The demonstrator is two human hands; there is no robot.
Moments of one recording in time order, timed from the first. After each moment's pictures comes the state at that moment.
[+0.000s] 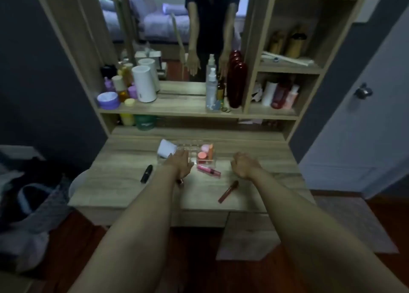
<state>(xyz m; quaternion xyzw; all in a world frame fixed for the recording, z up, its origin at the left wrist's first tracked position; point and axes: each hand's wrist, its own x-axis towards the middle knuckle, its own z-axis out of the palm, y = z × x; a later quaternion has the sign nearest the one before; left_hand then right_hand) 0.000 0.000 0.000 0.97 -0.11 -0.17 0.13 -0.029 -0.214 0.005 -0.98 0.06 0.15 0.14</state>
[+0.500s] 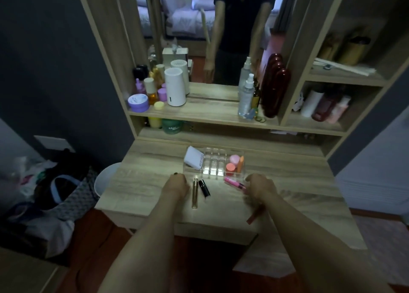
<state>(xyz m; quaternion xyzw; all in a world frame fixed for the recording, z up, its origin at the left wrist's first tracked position) 0.009 0.071 -0.042 0.96 0.09 -0.17 0.21 0.002 -0.171 -0.035 -0.98 0.07 0.18 0.09</state>
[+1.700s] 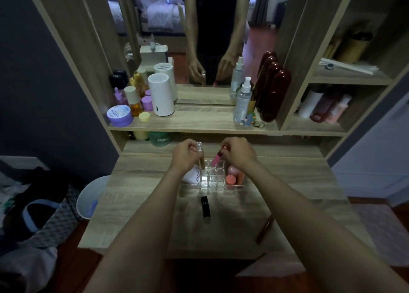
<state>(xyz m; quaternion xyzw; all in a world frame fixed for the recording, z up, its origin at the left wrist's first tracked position) 0.123 0.050 0.003 0.85 -0.02 -0.04 0.53 0.100 -0.113 0.030 -0.97 0.02 -0.01 0.24</state>
